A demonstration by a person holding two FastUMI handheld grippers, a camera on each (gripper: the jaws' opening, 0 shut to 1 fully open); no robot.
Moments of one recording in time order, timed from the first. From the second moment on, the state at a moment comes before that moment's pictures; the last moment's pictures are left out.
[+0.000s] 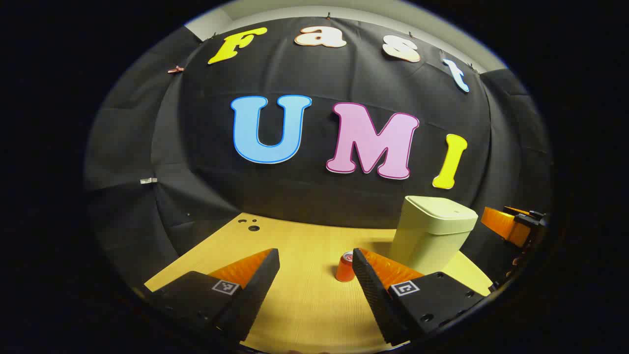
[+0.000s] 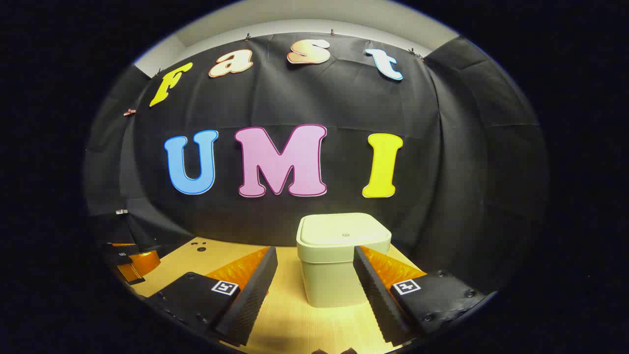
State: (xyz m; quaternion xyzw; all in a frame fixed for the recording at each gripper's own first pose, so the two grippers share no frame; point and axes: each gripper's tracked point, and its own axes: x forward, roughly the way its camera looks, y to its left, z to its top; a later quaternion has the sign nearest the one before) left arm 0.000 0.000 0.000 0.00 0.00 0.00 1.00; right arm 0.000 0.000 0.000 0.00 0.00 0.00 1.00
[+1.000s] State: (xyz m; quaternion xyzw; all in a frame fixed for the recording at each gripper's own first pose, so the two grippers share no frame) left arm 0.003 -0.012 -0.020 0.01 0.03 -0.02 1.00; right arm 0.003 -0.010 -0.003 0.01 0.01 -0.01 1.00
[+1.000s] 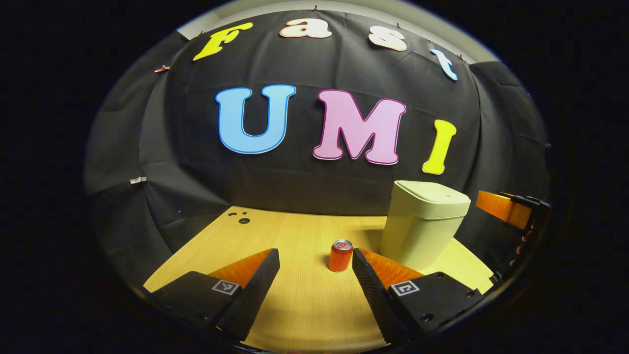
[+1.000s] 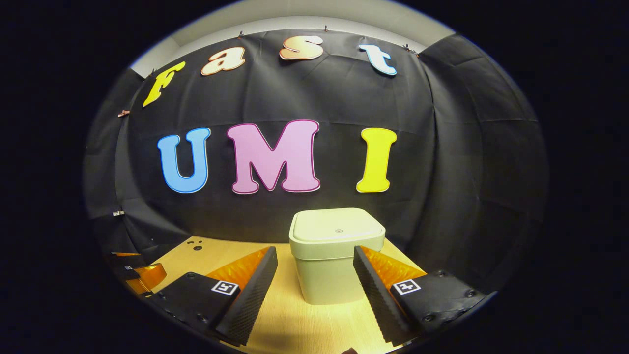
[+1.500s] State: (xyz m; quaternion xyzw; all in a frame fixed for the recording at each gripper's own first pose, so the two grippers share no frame) left arm 0.004 -0.019 -0.022 0.01 0.03 -0.03 1.00; right arm 0.003 -0.013 0.013 -0.04 -0.02 -0.01 1.00
